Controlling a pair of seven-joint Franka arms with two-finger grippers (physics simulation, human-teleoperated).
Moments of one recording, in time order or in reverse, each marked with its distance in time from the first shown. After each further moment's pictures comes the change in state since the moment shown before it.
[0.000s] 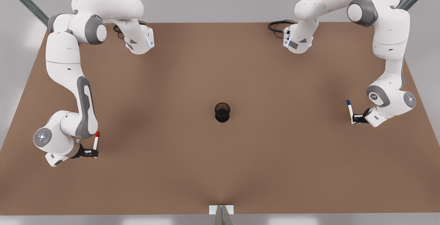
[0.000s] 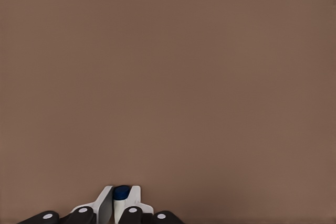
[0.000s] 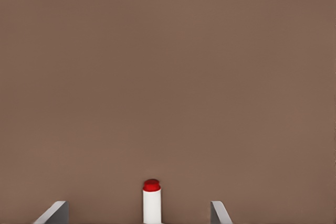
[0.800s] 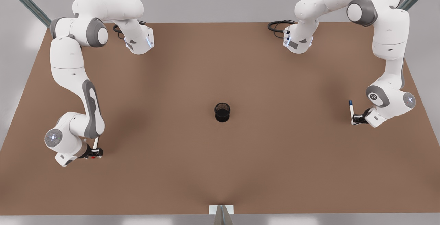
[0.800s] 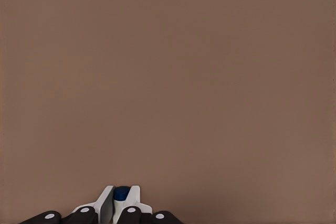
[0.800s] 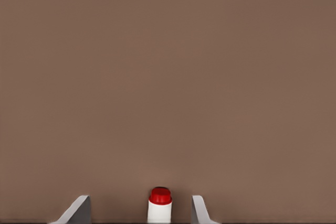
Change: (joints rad) left arm -0.012 -0.009 0.000 0.008 0.010 -0.003 -0.018; right arm 0.008 0.038 0.010 -0.048 -0.019 0.076 -0.069
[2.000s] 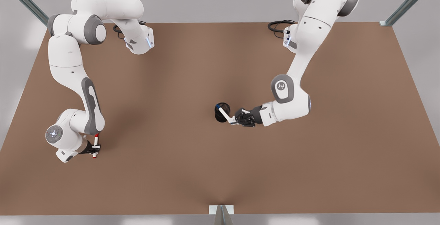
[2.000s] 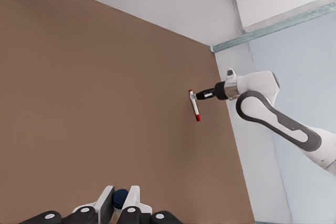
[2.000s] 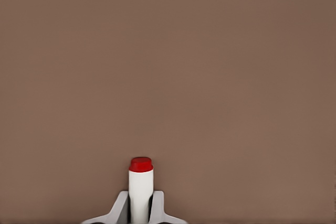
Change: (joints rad) left arm -0.800 -0.077 -0.132 0.264 -1.094 -0.143 -0.048; right arm -0.015 -0.035 0.001 -0.081 -0.003 0.036 -0.032
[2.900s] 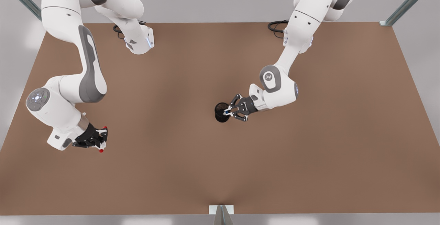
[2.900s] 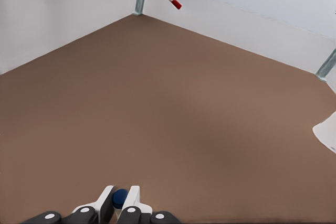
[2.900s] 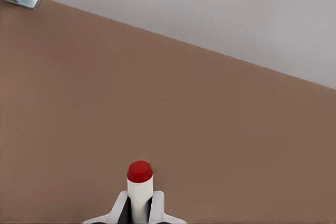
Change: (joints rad) left arm -0.102 -0.075 0.002 -0.195 -0.087 0.146 1.072; right arm 0.021 -0.425 0.265 0.024 0.010 -0.305 0.008
